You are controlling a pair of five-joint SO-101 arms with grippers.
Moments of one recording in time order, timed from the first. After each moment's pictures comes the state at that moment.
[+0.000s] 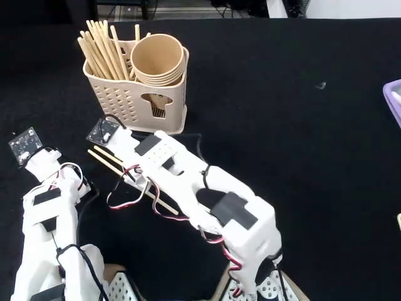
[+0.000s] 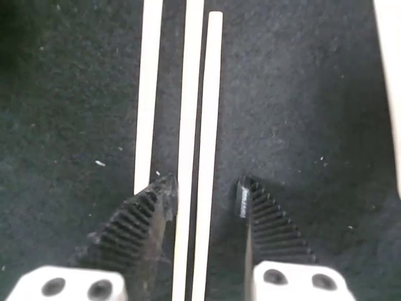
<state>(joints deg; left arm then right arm) -27.6 -38.6 75.1 26.6 13.4 -44.7 24.5 9.2 55.4 16.0</state>
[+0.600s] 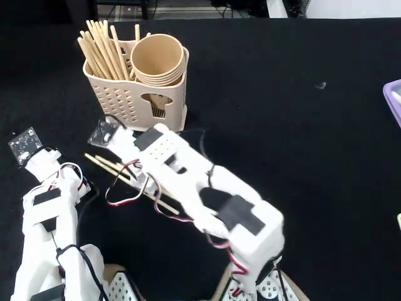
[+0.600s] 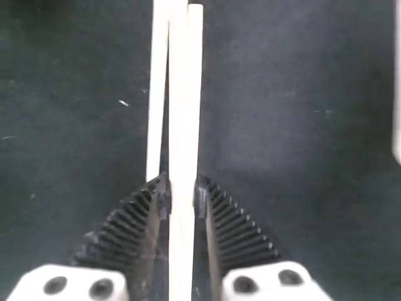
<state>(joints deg) -27.6 -38.6 75.1 26.6 13.4 -44.2 14.8 8.5 68.2 19.1</state>
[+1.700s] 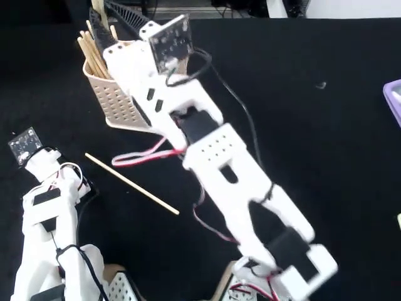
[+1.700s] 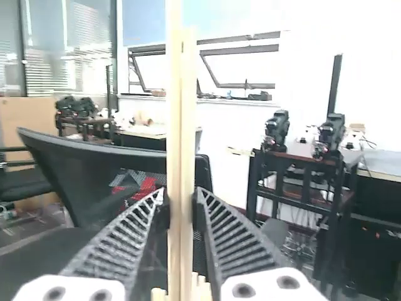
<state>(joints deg) -27.6 -38.6 75.1 26.6 13.4 -35.4 -4.6 5.9 -4.0 0.1</state>
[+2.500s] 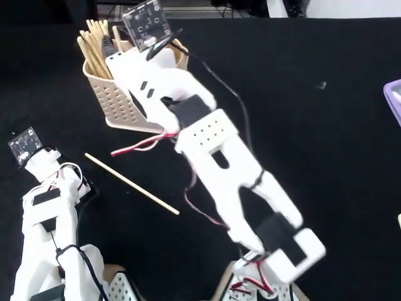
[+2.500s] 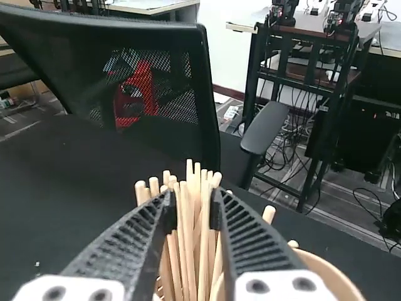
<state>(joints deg) -27.6 -38.6 75.1 26.6 13.4 -34.9 -2.5 -2.4 24.8 -0.2</state>
